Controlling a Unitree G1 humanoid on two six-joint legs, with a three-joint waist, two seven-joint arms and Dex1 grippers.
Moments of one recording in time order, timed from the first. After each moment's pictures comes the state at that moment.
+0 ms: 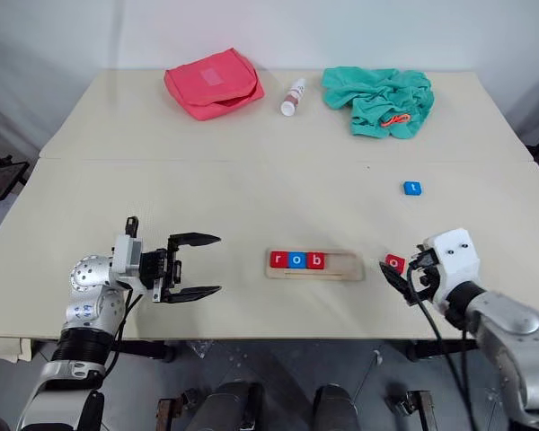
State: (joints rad) left arm -0.43 0.44 0.10 0.38 -0.51 -0.31 -1.50; right arm 0.01 -0.80 -0.33 -0.44 0.43 0.74 0.61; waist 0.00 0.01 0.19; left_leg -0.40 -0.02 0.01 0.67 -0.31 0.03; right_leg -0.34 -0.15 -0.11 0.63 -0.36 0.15
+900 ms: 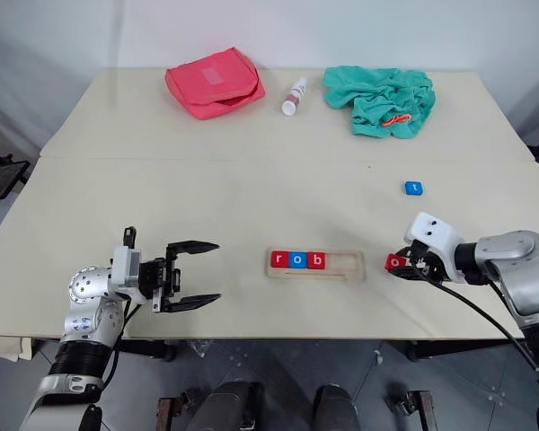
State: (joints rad) left arm -0.35 0.43 0.11 0.32 -0.51 -0.32 -1.46; right arm -0.40 -1.03 0.08 0.09 0.18 0.45 1.14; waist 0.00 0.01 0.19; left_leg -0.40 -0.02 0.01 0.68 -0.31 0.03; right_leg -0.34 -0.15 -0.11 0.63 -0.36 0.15
